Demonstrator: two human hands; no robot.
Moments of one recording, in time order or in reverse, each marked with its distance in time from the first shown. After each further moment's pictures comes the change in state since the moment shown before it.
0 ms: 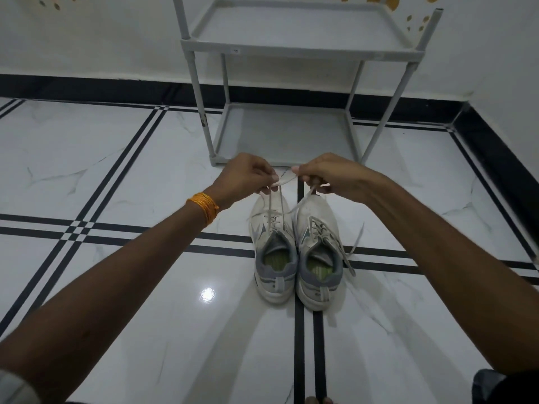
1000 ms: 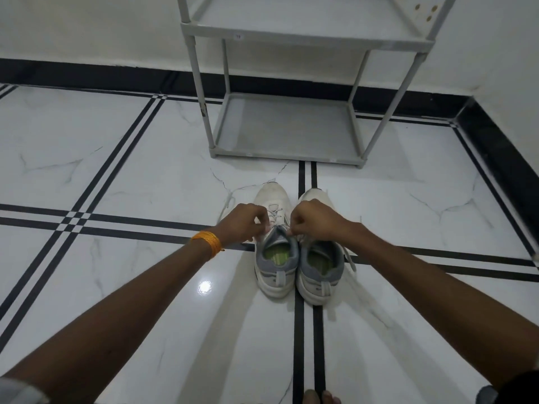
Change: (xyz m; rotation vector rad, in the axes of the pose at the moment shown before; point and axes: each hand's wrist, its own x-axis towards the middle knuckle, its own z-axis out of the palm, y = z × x) left_hand -0.021 -0.098 0.052 0.281 -0.211 0.005; right_hand 0.026 0.093 0.062 -0.825 -0.038 -0.154
